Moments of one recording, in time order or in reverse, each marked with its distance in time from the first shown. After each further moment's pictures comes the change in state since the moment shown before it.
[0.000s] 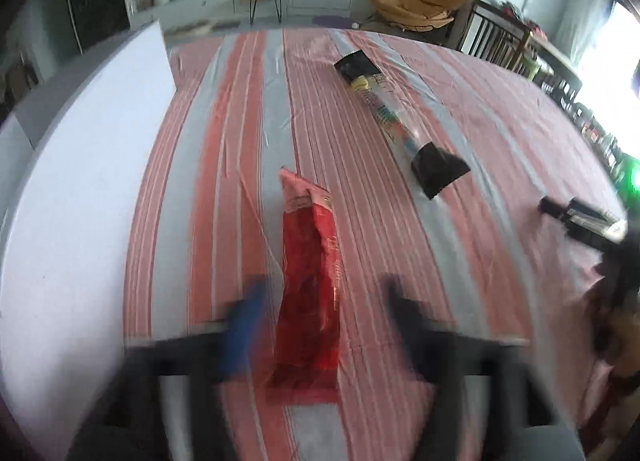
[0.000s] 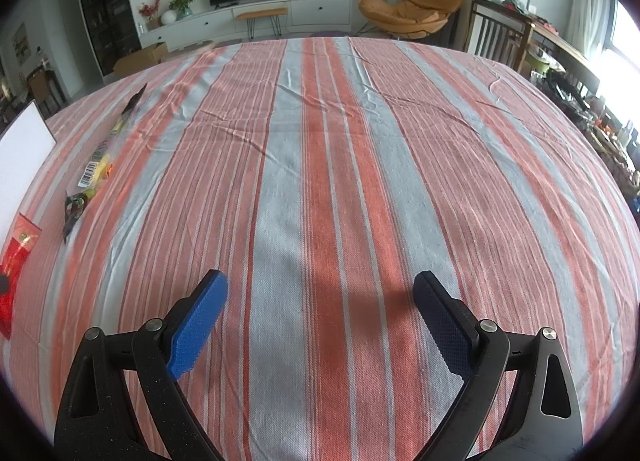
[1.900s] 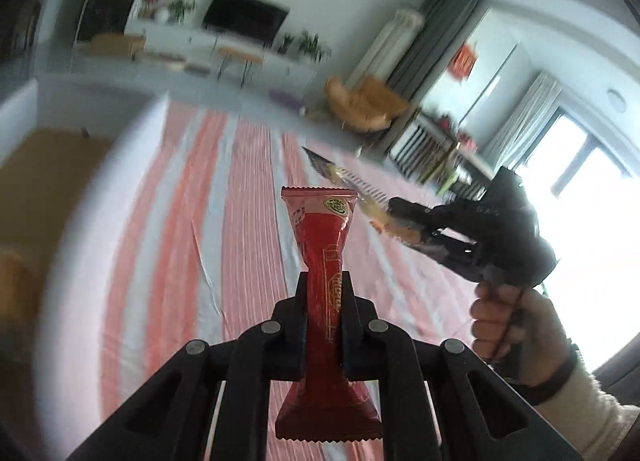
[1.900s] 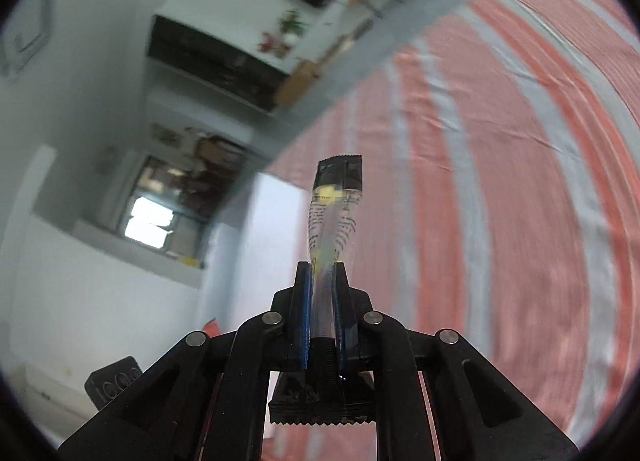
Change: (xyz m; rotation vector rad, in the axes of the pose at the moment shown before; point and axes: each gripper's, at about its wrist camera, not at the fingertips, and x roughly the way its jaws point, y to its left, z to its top) left arm -0.158 0.026 -0.026 -0.241 -0.325 -0.390; right arm -0.105 0.077 0.077 0.302 0.087 0.928
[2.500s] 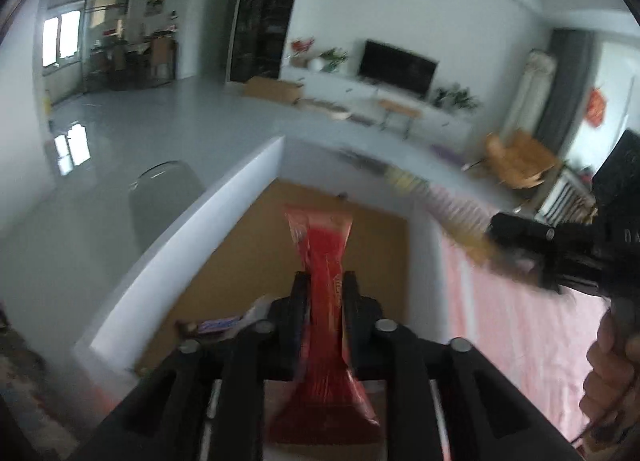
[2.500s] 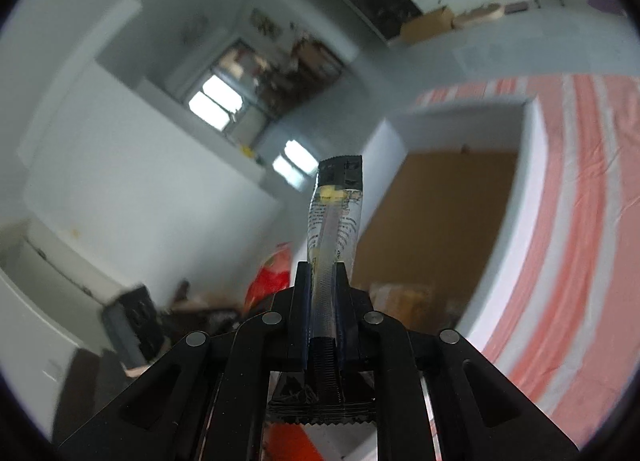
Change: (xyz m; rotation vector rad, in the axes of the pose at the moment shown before) left arm -0.143 0.164 0.021 -0.097 -0.144 0.604; right arm 0.202 0.243 -0.119 -0.391 0.337 0.108
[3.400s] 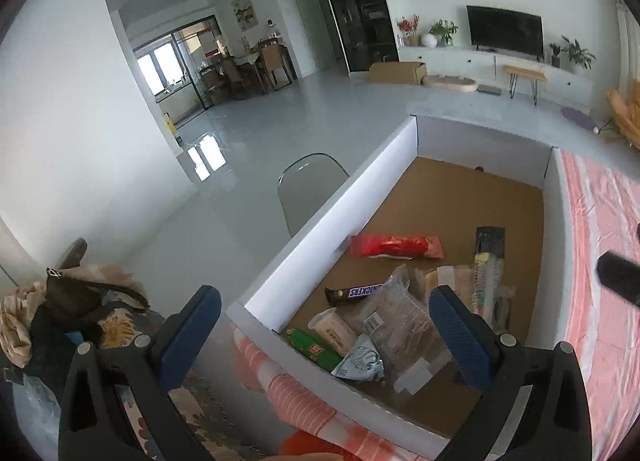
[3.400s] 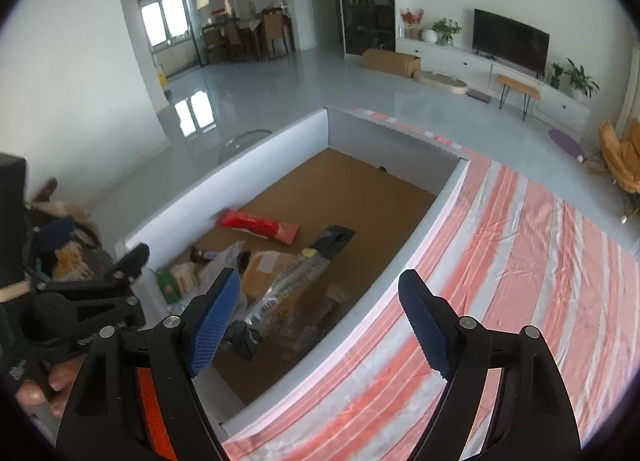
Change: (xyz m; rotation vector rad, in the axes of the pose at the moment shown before) left arm -0.022 -0.016 -0.031 0.056 0.043 0.570; right arm -0.022 0.061 -0.030 -0.408 0.014 -0.533
